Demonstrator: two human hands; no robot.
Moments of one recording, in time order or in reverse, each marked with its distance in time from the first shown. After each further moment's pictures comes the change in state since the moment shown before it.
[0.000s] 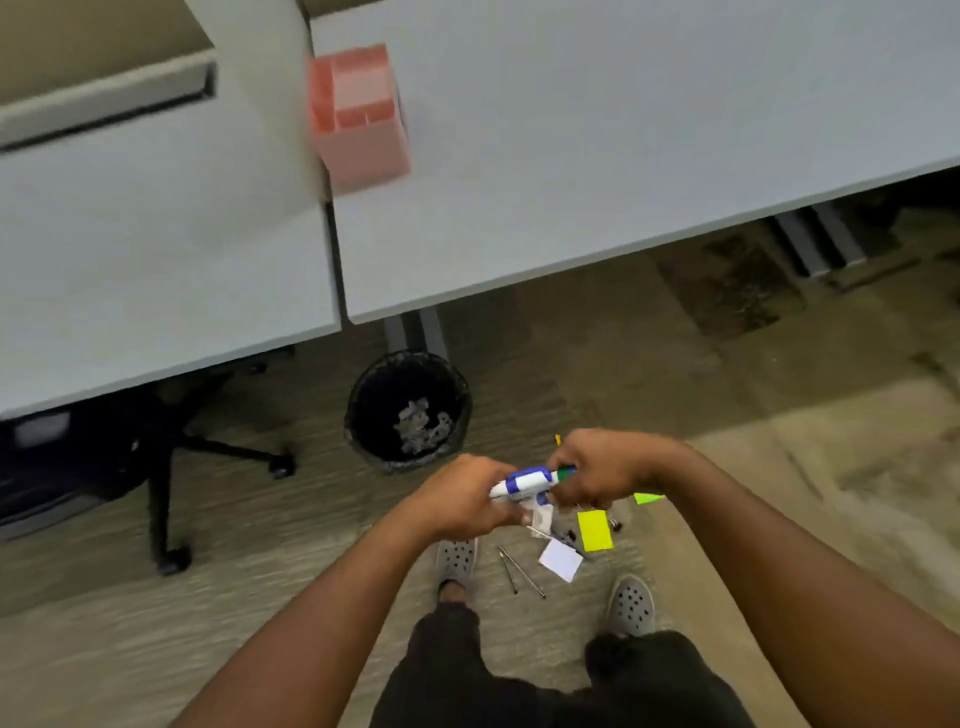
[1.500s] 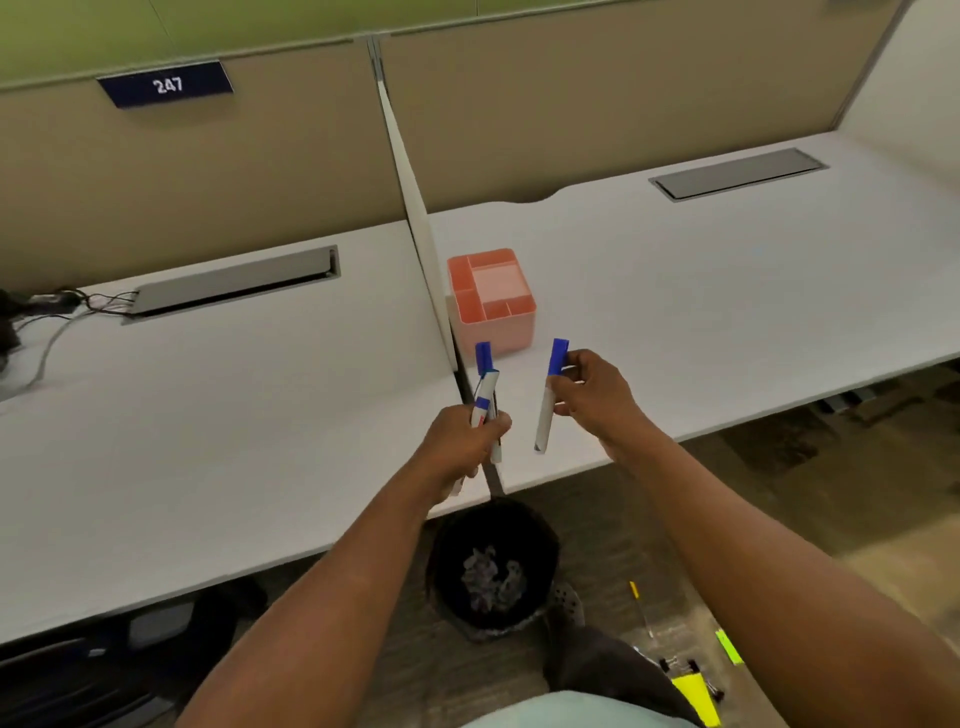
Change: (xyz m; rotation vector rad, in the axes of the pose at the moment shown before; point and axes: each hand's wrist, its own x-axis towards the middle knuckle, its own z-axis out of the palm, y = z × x) left_hand -0.023 -0.135 -0.308 -0.735 0.448 -0.111; right_hand 0.162 -0.267 -0.140 0.599 1.064 -0.137
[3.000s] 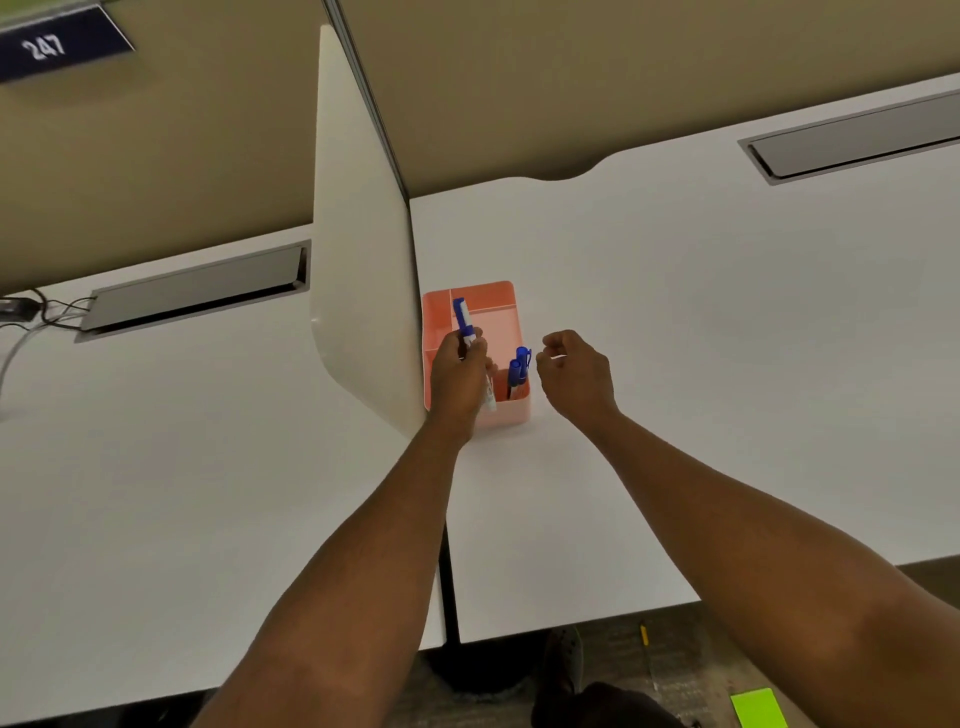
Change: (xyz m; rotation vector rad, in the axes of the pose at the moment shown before) left_hand 0.308 0.091 0.041 -0.305 0.433 0.005; right_hand 0.291 0.018 -0.003 -0.302 -0.010 0.000
